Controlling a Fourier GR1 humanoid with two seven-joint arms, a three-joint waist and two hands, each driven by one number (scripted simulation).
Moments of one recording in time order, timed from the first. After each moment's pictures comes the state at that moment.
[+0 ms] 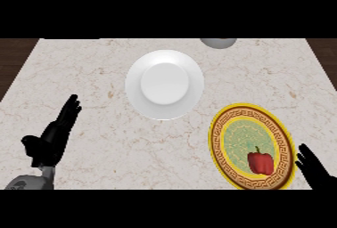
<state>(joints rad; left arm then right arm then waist) -0.06 0.40 -0.16 -1.34 0.24 0.13 -0.16 0.40 -0.47 0.09 -1.74 -0.28 -0.11 0.20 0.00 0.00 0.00</state>
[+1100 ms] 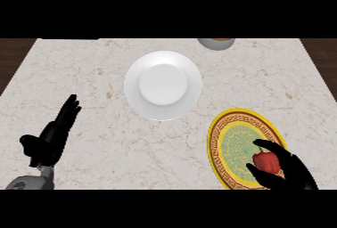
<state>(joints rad) -0.05 0.33 -0.06 -1.35 0.15 0.04 -0.13 0.20 -0.31 0.13 -1.51 -0.05 -0.06 0.19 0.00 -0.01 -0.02</state>
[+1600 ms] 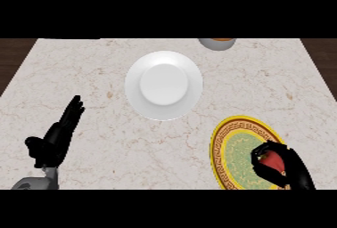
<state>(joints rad) -0.04 0.30 -0.06 -1.37 0.12 0.04 -0.12 0.13 -0.31 0.13 -1.42 0.09 -0.12 0.10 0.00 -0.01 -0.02</state>
